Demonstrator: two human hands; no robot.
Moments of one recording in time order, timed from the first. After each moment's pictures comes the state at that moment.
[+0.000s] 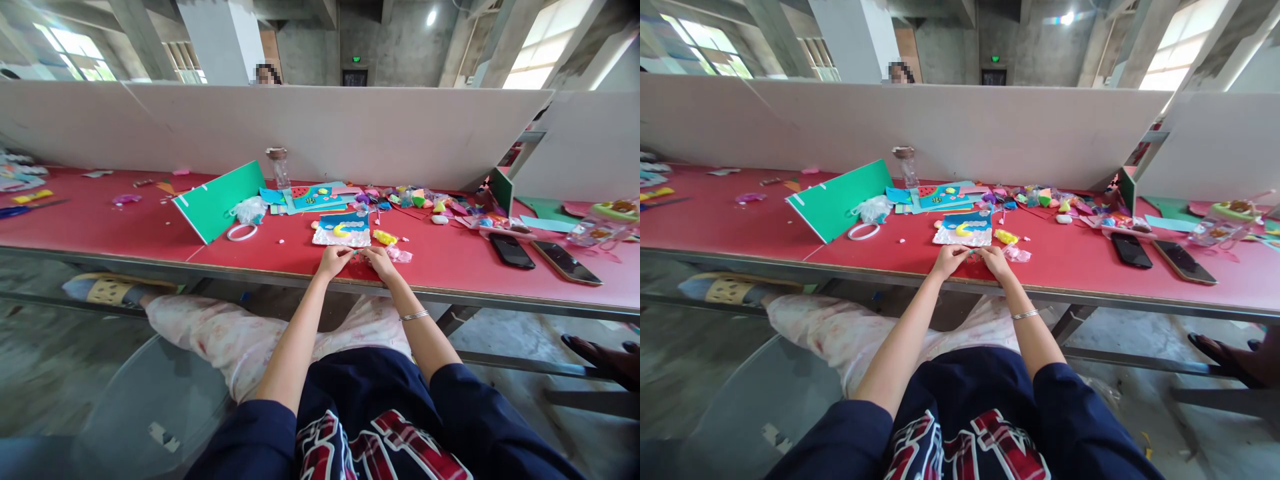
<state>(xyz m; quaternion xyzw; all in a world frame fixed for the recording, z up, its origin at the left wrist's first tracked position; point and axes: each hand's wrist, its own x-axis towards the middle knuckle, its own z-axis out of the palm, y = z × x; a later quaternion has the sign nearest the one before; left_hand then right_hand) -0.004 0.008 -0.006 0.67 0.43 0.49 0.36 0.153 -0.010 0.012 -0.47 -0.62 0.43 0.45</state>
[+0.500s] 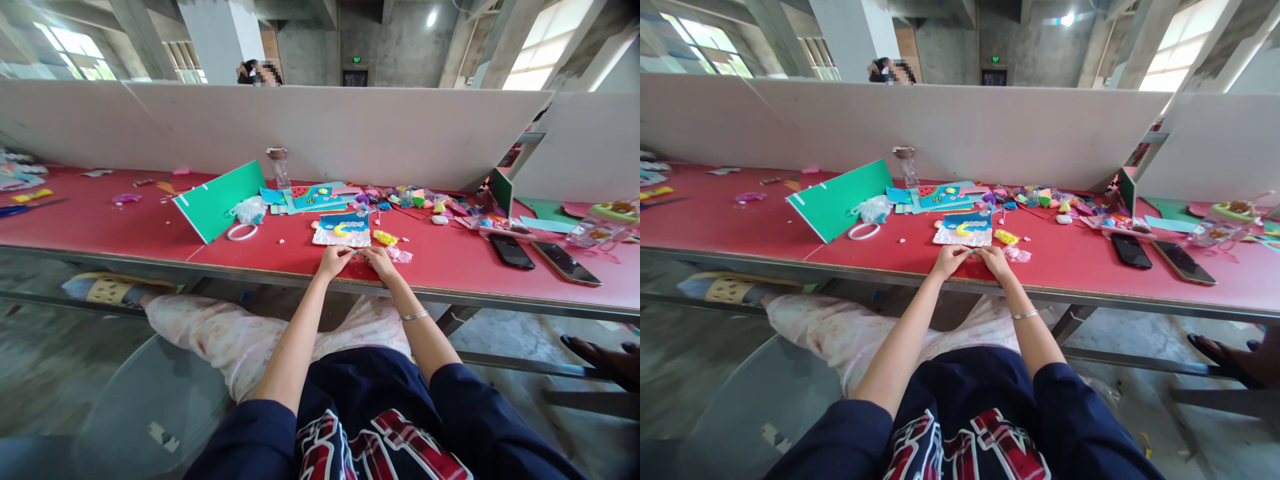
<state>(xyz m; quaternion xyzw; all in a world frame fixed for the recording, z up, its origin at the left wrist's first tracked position) -0.004 0.007 -0.006 0.67 0.43 0.49 0.35 0.154 -0.008 0.010 -0.47 -0.62 0.42 0.46</state>
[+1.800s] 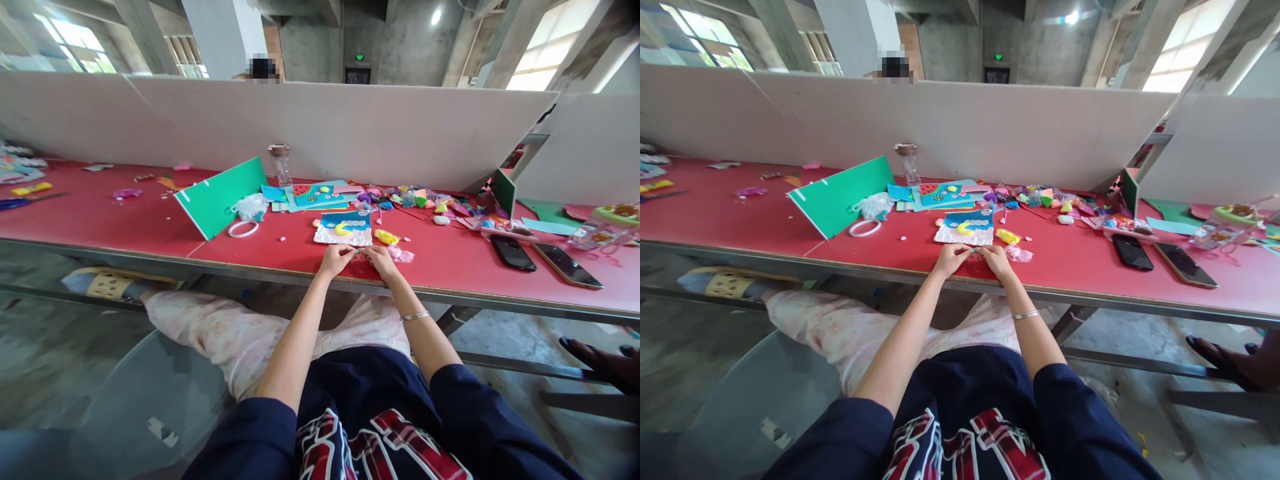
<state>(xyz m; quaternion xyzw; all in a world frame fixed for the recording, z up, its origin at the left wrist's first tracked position) 0.000 -0.001 0.004 0.68 0.44 0.48 0.33 0.157 -0.002 0.002 -0.46 -0.61 0.44 0.47</state>
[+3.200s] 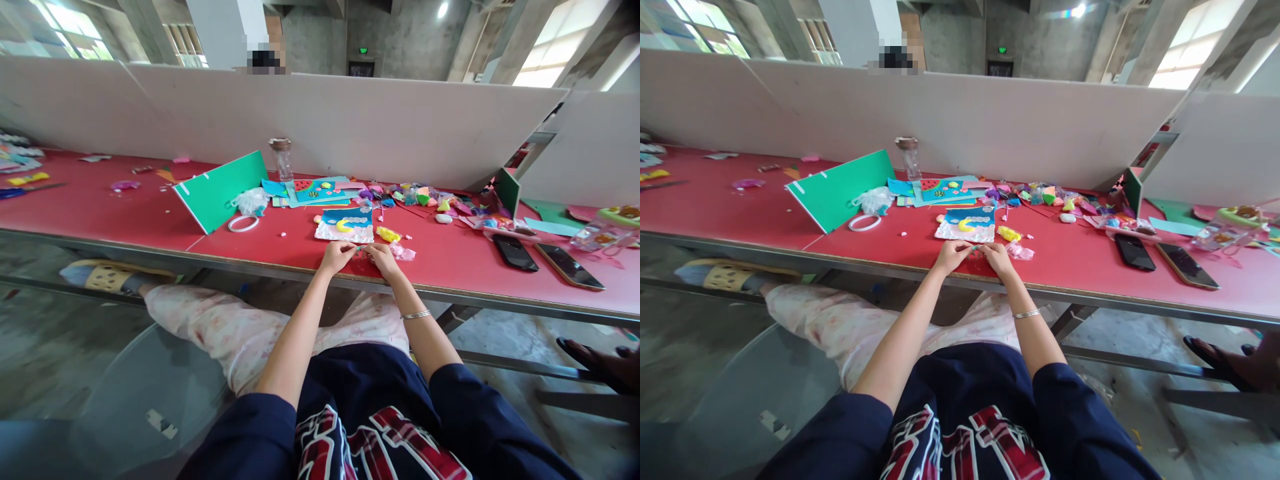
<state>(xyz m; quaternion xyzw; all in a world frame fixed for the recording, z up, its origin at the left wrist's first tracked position) 0.002 0.004 -0.002 0.68 0.43 0.49 0.34 0.157 -0.007 0.007 -0.48 -0.61 0.43 0.47</state>
